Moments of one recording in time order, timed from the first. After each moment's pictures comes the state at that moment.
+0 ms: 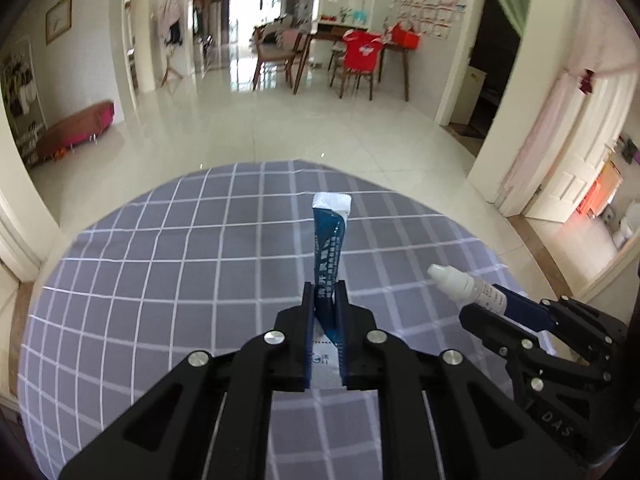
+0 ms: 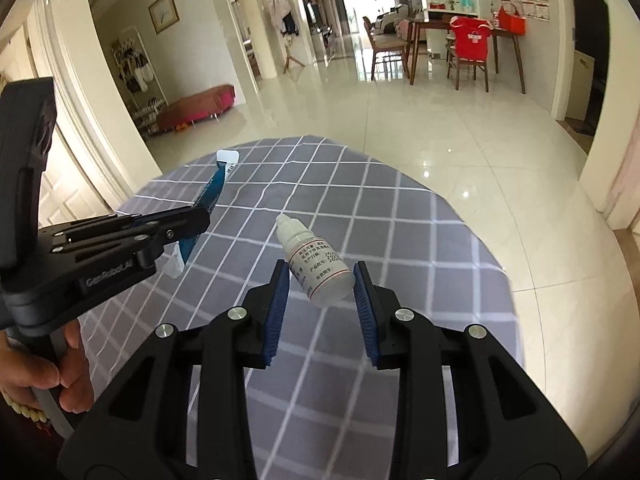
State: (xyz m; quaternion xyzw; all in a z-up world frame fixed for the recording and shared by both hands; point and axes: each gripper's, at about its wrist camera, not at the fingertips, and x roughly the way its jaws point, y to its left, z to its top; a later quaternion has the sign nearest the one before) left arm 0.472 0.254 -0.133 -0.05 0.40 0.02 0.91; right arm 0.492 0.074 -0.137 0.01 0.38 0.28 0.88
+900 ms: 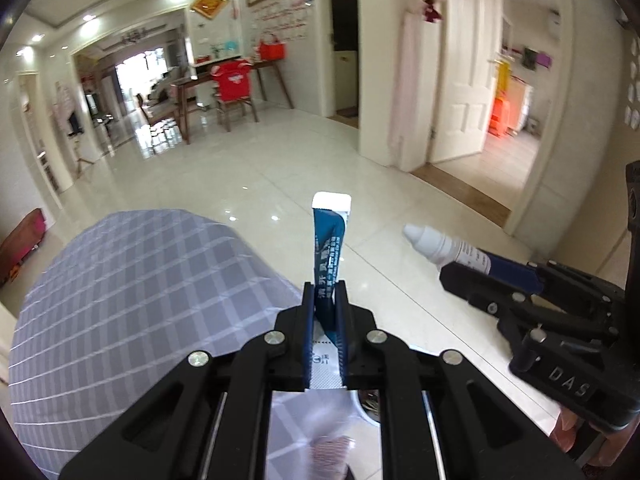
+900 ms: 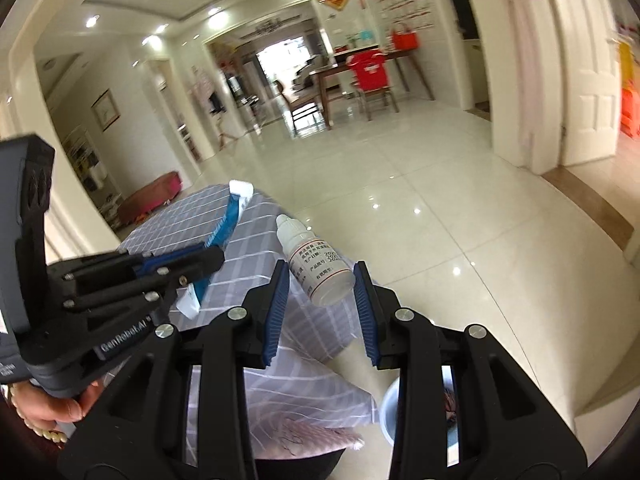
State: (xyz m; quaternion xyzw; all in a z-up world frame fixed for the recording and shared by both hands) left arm 0.343 -0.030 -0.125 0.09 0.37 -0.15 0.91; right arm 0.328 -0.197 -0.127 0.14 0.31 0.15 0.93
